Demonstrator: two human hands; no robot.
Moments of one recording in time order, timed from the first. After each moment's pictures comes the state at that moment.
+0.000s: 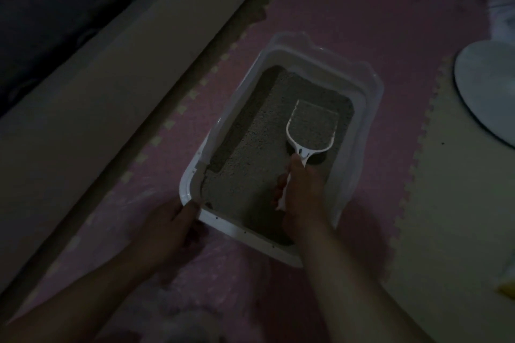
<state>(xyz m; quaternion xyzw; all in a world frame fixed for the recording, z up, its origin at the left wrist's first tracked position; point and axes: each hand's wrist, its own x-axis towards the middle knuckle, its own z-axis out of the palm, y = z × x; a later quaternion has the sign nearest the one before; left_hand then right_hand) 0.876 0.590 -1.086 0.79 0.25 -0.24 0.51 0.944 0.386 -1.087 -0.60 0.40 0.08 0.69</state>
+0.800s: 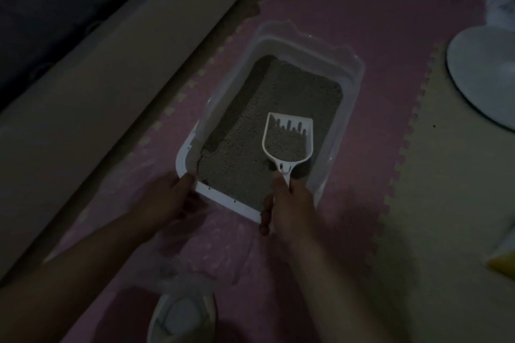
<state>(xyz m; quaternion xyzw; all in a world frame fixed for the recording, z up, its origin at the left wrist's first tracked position) 0.869 0.579 -1.078 0.78 0.27 -0.26 0.50 0.857 0.370 -1.063 -0.66 0.32 0.16 0.66</state>
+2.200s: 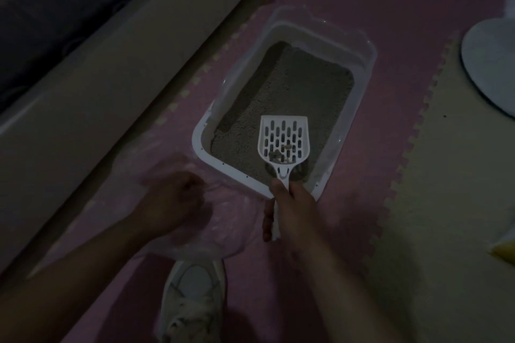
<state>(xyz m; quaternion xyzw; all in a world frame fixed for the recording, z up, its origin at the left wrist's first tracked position) 0.812 0.608 -1.094 0.90 0.06 -0.23 0.36 0.809 0.367 -1.055 -0.68 0.26 0.23 0.65</state>
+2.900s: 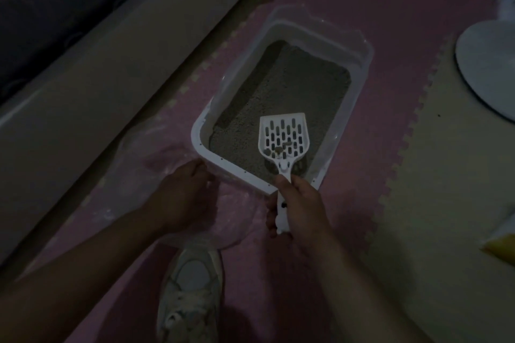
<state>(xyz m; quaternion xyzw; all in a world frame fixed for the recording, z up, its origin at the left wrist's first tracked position) 0.815 0.600 -1.108 0.95 -0.12 -0.20 0.21 0.807 0.357 -1.035 -0.61 0.28 0.24 0.70</state>
